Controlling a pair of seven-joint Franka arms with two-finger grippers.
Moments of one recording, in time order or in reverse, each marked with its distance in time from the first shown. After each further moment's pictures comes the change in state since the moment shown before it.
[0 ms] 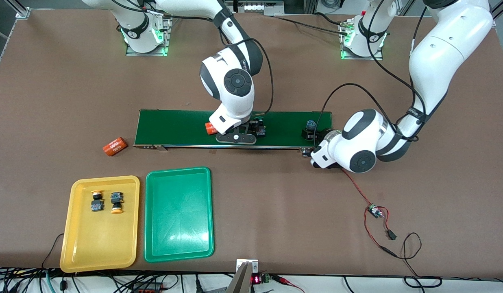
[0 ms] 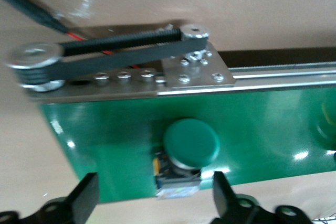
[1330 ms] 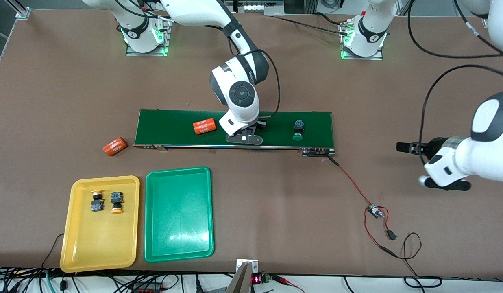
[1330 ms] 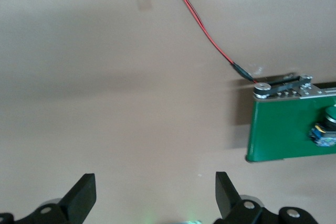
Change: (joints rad) left arm 0.178 -0.178 0.053 0.391 0.175 -0.352 0.415; right arm 0.006 0.085 0.032 -0.001 0.142 0.055 0.002
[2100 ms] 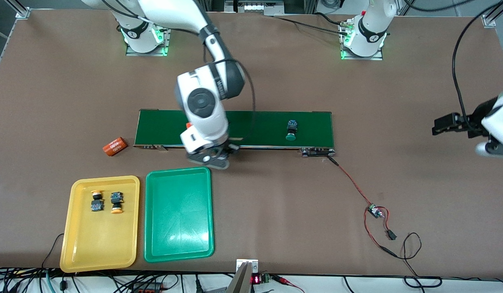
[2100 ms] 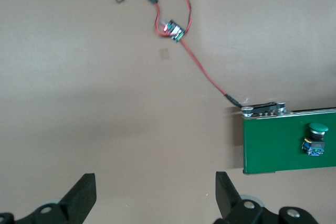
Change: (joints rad) left arm -0.473 -0.453 0.743 -0.150 -0.355 0.177 0.209; right arm -0.089 -0.031 -0.213 0.085 0.000 -0.037 -0.028
